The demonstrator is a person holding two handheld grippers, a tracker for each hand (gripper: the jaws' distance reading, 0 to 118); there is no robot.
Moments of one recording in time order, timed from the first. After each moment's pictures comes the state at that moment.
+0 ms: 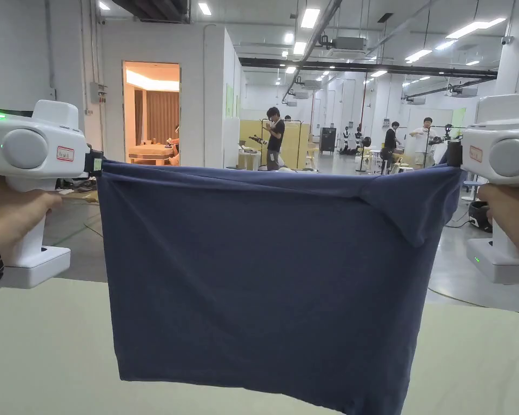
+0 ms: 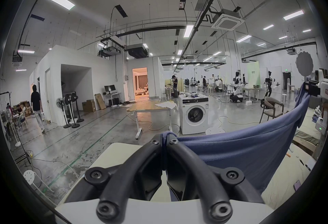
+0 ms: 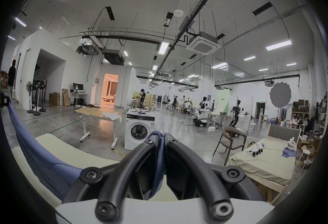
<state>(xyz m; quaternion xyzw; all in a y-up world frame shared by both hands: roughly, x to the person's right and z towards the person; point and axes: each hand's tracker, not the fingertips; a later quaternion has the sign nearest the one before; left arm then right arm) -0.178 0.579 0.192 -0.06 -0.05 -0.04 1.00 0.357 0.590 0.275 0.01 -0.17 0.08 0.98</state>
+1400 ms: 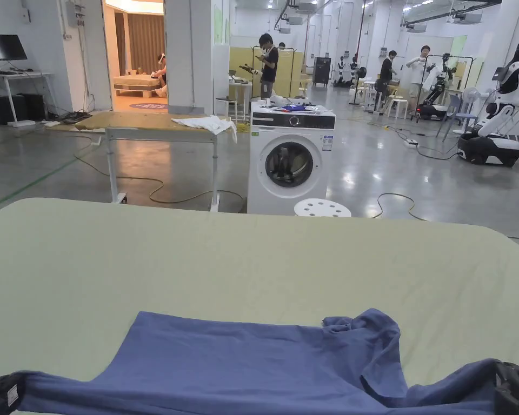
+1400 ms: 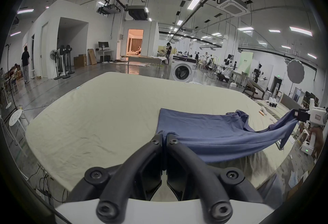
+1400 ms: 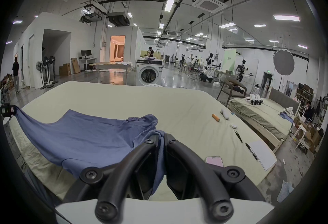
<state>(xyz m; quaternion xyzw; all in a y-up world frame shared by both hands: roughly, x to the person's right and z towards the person) -0.260 0.286 0.500 -0.21 -0.11 0.05 0.97 0.318 0.291 0.592 -0.19 -0.14 0.04 0.97</state>
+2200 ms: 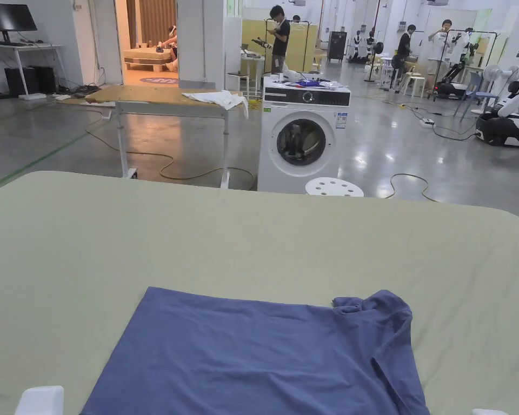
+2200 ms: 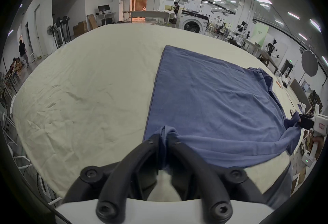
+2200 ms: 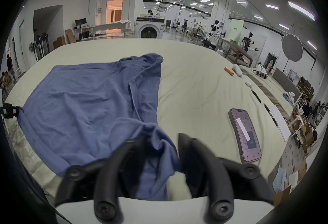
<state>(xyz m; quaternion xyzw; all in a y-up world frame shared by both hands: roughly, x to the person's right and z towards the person) -0.218 0.143 0.416 -0.38 -0.07 0.04 0.92 0.316 0.148 0.538 -0.34 -0.15 0.02 0.93</state>
